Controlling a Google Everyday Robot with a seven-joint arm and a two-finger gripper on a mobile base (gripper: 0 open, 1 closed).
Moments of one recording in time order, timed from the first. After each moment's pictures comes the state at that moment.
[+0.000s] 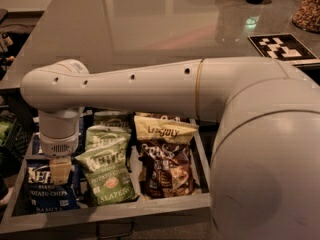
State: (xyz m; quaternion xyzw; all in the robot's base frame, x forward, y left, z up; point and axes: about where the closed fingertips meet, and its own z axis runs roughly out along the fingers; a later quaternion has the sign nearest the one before) arm 0.428 0.258 0.710 -0.81 0.56 0.16 0.07
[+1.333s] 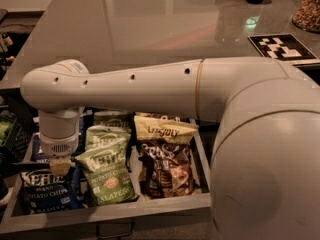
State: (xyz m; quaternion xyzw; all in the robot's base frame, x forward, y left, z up) arm 0.428 0.258 0.710 -0.81 0.56 0.16 0.07
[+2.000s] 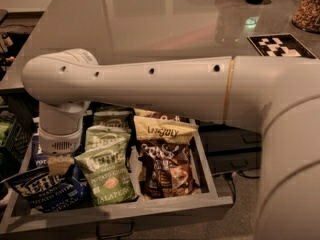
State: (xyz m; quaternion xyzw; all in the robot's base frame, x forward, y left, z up) arm 0.409 0.246 0.749 -0.81 0.56 0.17 0.09
